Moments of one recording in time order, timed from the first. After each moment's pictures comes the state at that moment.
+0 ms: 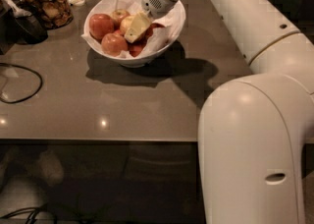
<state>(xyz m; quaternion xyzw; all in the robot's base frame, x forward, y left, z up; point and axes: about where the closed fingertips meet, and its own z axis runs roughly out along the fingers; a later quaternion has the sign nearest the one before) 0.719 0.045 0.911 -0.54 0.78 0.19 0.25</state>
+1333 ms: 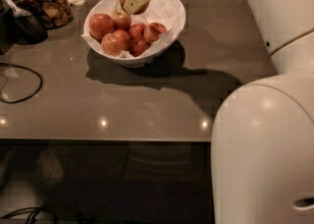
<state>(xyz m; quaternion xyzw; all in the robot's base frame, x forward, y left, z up) 0.696 0.034 1.006 -0.51 0.77 0.21 0.31</state>
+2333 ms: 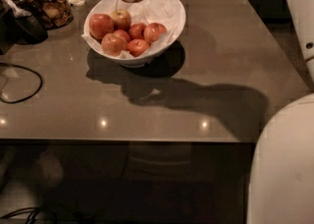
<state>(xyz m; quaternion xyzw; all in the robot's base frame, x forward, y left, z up) 0.631 0.032 1.063 -0.55 0.71 0.28 0.34</state>
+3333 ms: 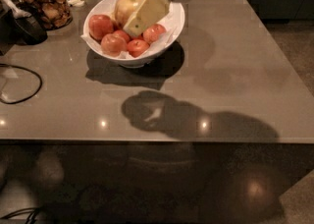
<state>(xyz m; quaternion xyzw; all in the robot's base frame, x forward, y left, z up) 0.565 0.030 1.033 -0.59 0.70 0.21 0.35</state>
